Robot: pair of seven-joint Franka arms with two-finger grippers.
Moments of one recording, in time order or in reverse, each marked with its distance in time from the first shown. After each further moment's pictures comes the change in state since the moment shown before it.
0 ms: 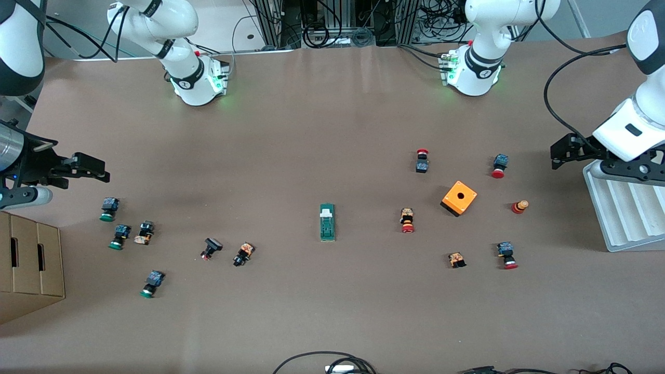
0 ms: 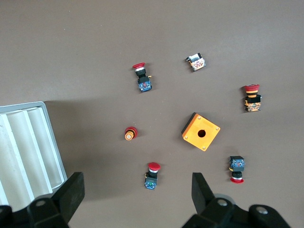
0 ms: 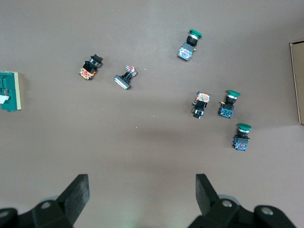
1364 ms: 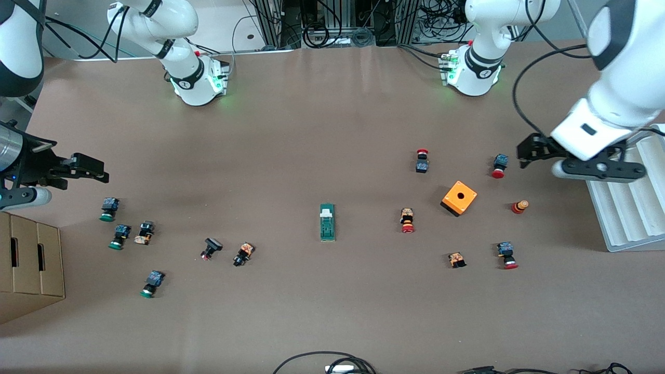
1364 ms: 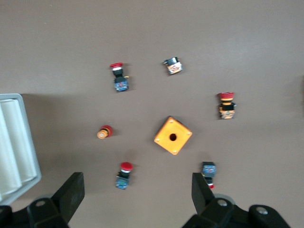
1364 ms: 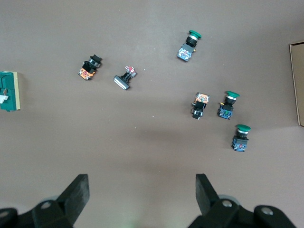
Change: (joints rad) left arm -0.008 0.001 -0.146 0.000 -0.003 -0.006 -0.240; right arm -0.003 0.001 -0.001 0.000 0.000 0.003 -0.008
